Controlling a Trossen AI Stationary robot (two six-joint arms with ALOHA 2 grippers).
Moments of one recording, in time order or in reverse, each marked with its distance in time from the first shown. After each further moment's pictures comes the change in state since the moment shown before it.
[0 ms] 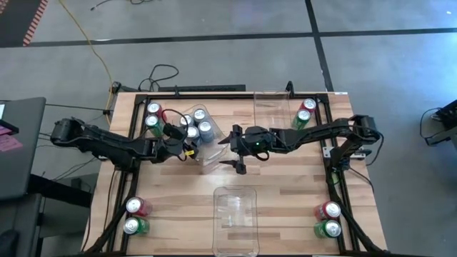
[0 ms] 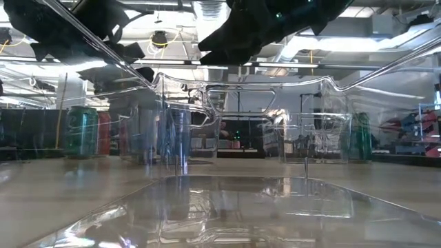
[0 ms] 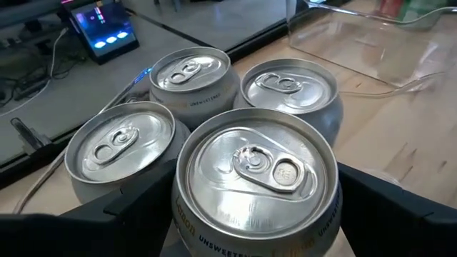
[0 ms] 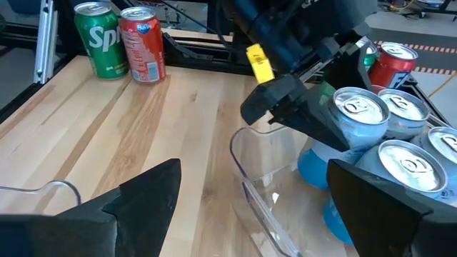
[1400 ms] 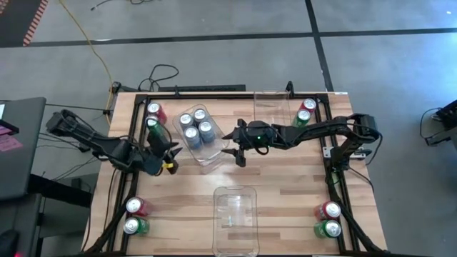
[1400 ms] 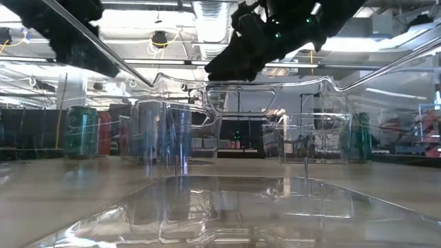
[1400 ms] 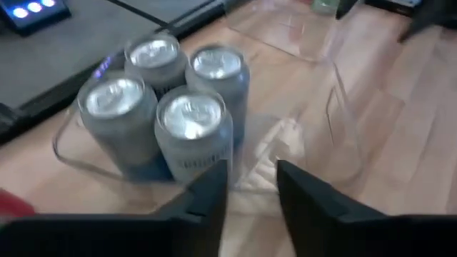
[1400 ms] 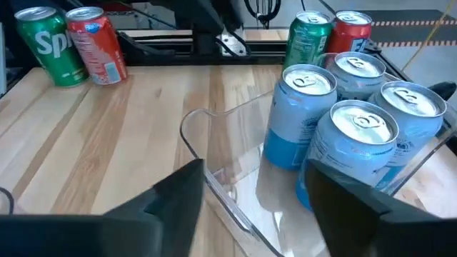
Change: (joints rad) left arm -0.391 -0.332 0.203 -0.815 -0.028 -0.409; right arm -0.079 0.001 -0.082 0.088 0.010 0.087
